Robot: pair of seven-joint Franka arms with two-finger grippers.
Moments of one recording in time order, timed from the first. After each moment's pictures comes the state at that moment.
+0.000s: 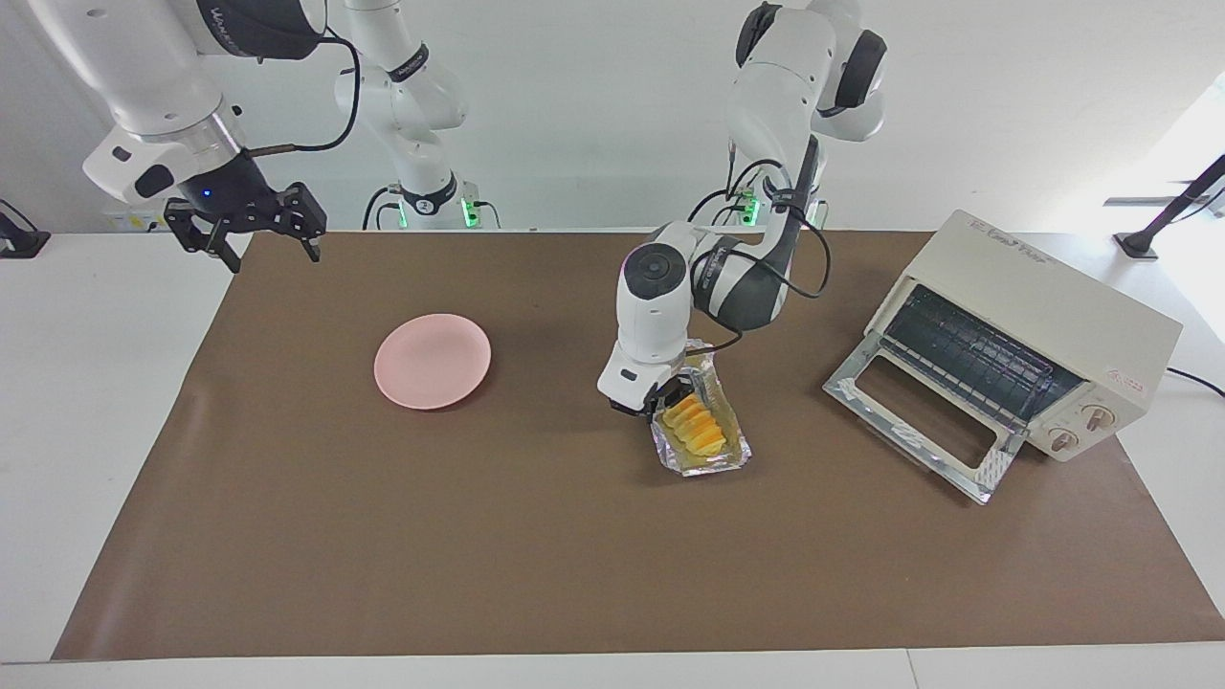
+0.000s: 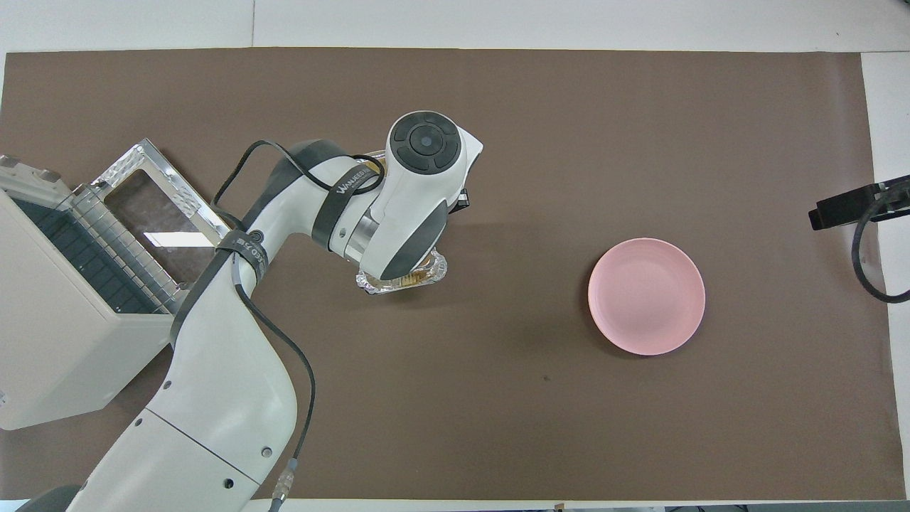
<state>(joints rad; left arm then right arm) -0.62 0.60 0.00 -1.38 0.06 1.97 -0.78 -0.13 0.00 0.08 -1.56 0.00 1.53 -0.21</state>
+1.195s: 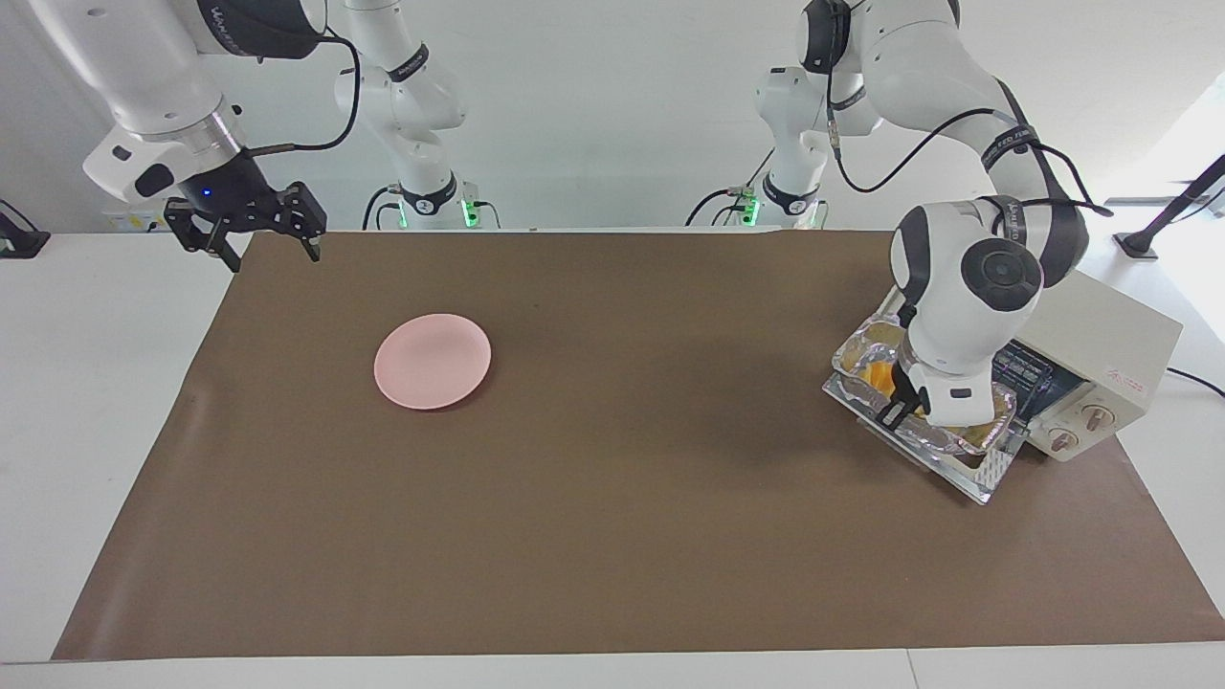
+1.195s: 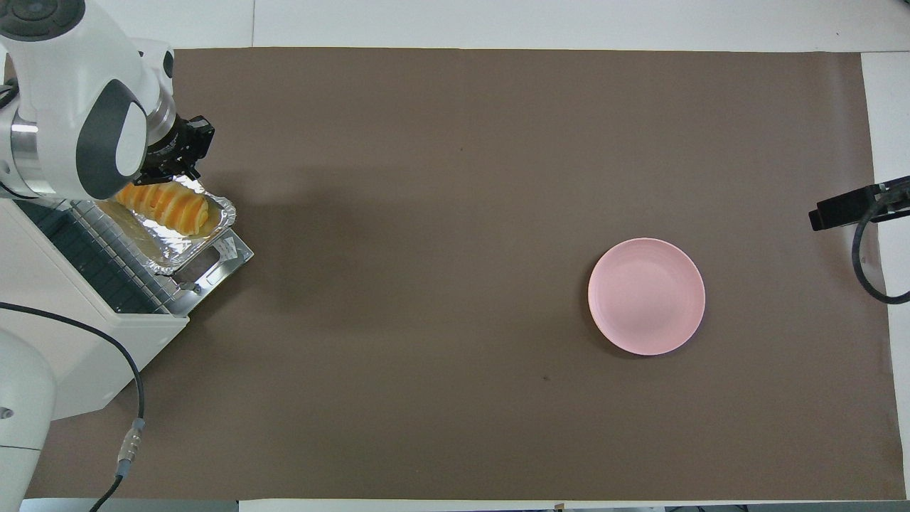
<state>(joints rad) -0.36 0.44 0.28 -1.45 0.02 1.78 -0.80 -0.13 0.00 0.08 -1.56 0.00 1.53 -0.21</state>
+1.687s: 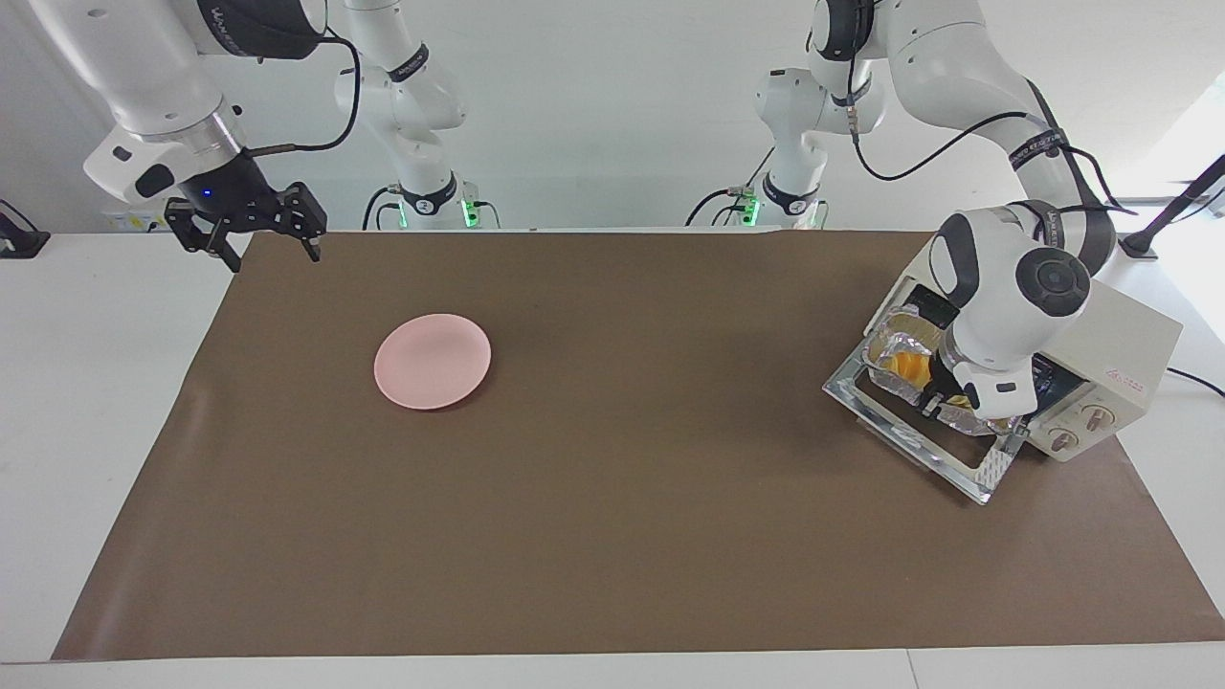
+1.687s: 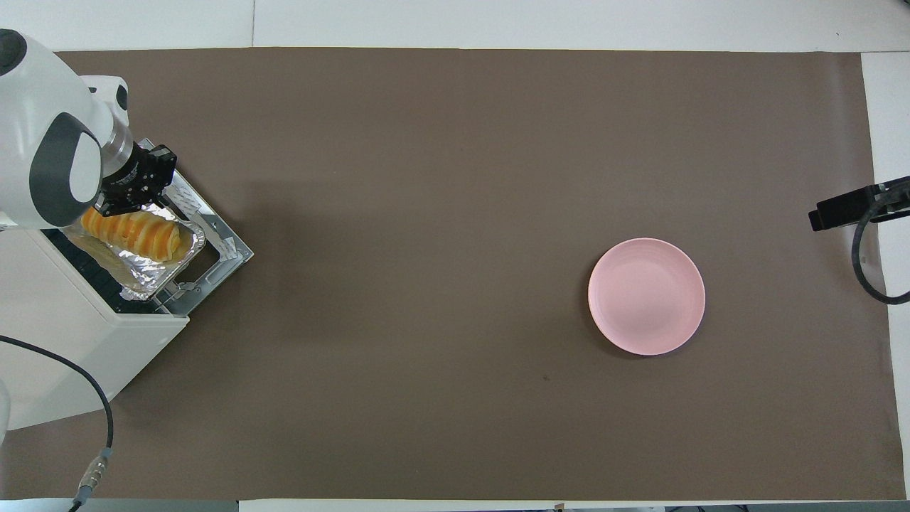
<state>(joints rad) -0.28 0.37 0.28 -1.63 0.02 1.86 -0.80 -0.13 0.00 0.08 -1.56 0.00 1.53 -0.21</state>
